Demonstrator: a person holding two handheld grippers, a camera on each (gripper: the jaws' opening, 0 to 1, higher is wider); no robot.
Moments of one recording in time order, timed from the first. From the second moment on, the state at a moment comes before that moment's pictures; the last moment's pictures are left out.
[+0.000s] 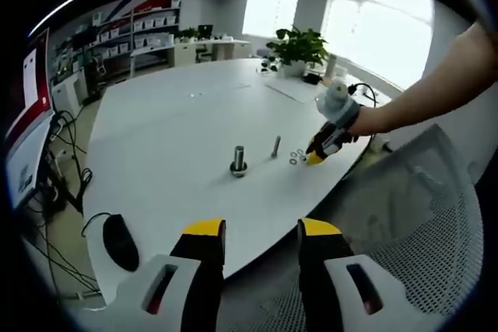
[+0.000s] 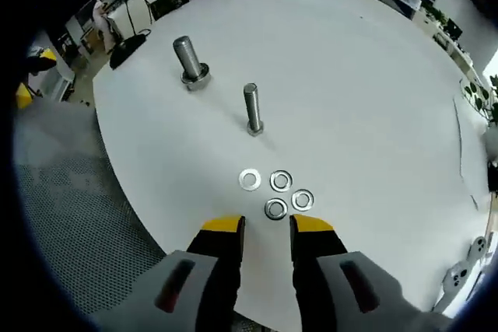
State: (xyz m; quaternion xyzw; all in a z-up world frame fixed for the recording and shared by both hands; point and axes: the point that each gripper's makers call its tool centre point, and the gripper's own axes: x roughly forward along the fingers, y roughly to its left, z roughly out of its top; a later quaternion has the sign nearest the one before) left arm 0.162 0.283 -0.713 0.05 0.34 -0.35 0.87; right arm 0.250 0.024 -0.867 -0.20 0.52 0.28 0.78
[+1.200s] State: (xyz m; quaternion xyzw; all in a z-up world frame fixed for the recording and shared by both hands) left arm 0.163 0.283 -0.712 0.04 0.34 -0.34 0.87; right arm 0.243 0.040 -0.869 -0.29 0.51 0.38 0.72
